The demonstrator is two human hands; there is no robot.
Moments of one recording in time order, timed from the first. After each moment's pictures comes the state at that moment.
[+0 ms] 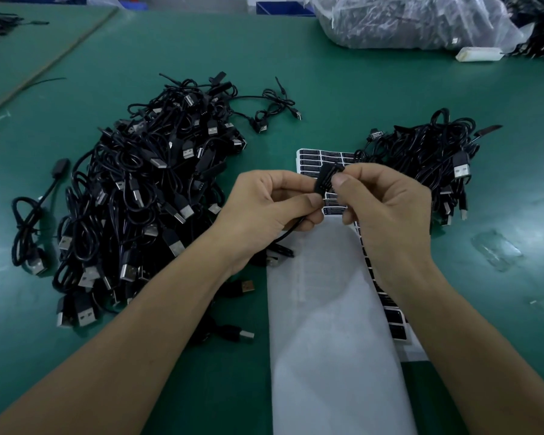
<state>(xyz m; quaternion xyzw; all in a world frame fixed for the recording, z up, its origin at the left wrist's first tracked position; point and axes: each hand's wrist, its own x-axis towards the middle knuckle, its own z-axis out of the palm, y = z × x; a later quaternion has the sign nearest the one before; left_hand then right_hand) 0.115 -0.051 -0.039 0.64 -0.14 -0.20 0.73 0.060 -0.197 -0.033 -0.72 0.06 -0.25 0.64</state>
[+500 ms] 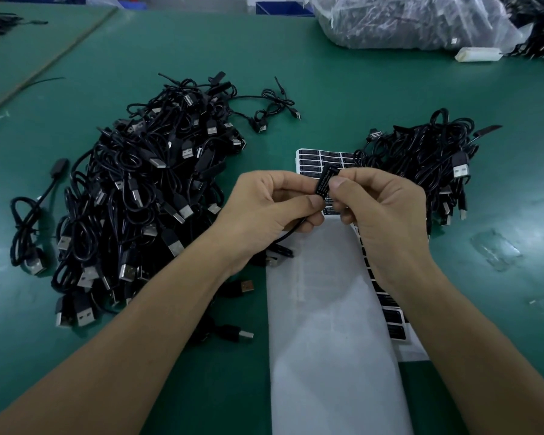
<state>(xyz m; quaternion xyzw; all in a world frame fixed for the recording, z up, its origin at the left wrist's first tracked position) 0.116 -0.051 -0.039 0.63 -0.15 -0.20 0.73 0.061 -0.196 -0.033 -0.72 0.07 -0.22 0.66</state>
